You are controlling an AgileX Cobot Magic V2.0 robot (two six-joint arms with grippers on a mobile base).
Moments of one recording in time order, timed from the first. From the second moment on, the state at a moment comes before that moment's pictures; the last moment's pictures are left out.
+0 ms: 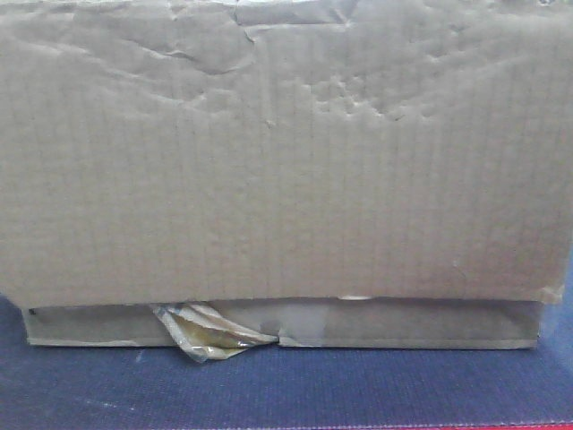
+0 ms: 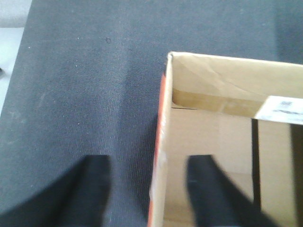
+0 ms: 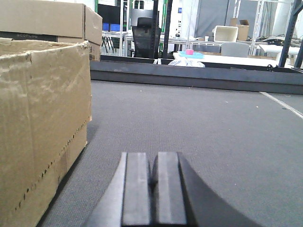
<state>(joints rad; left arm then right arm) 0.30 1.44 -1.33 -0.09 0.93 0.21 -0.07 0.00 0.00 0.06 0.04 -0.08</state>
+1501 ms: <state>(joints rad) 0.16 1.56 -2.08 0.04 1.17 -0.08 -0.07 0.00 0.00 0.06 0.04 -0.08</state>
